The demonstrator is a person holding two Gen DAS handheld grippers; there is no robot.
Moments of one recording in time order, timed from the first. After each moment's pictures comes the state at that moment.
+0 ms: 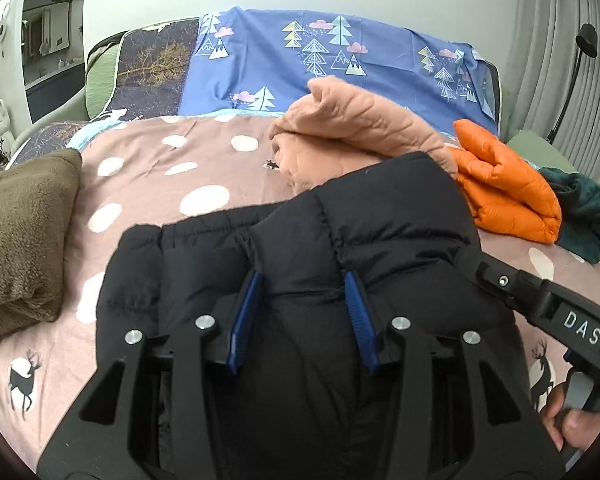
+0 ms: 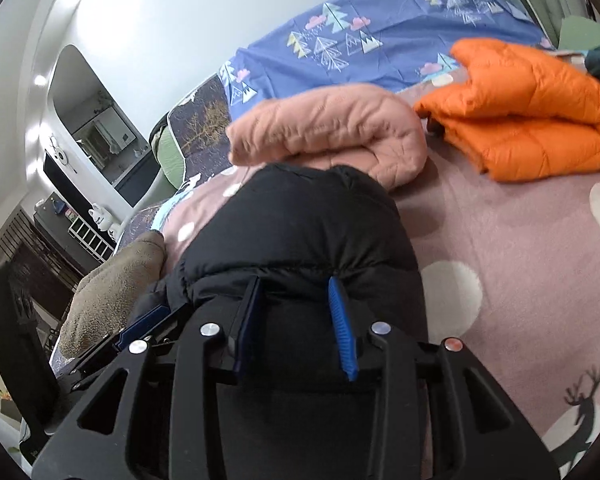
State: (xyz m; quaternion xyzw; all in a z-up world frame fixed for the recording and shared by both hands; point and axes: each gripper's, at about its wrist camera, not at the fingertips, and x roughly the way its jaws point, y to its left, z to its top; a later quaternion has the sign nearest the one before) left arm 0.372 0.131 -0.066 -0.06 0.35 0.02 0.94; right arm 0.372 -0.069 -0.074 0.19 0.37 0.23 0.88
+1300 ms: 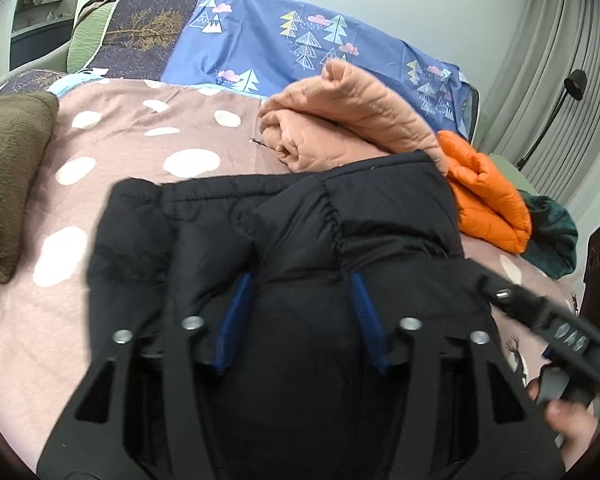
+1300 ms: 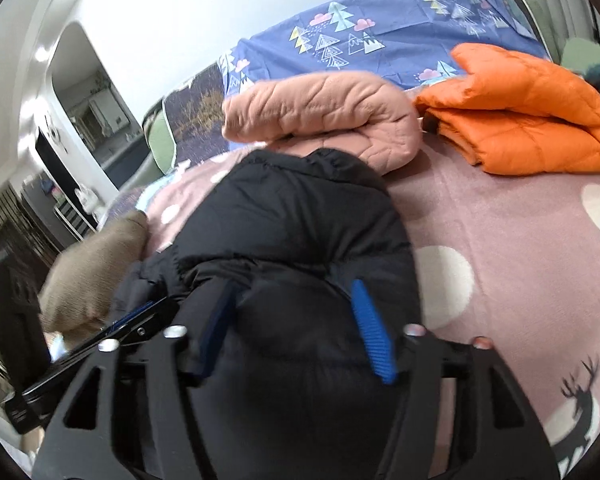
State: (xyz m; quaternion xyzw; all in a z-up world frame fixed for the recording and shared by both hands) left arm 0.352 0.172 -0.096 -0.15 0.34 -0.05 0.93; right arm 0.353 -0.080 -0.077 0.16 0.36 0.21 0.89
